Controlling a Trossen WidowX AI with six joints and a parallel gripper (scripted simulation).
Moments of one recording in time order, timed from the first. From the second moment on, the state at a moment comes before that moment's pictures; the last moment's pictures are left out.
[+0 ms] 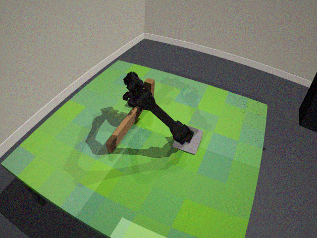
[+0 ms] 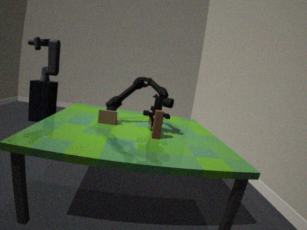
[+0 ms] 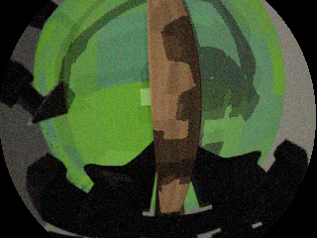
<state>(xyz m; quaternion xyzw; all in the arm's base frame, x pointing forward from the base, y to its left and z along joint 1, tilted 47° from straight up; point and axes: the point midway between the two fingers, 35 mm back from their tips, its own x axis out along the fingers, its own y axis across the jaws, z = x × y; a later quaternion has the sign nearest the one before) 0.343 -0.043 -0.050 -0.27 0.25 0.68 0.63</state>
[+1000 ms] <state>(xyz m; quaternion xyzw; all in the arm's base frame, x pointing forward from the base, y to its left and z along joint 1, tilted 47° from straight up) 0.344 -0.045 -0.052 -0.27 0.25 0.68 0.63</state>
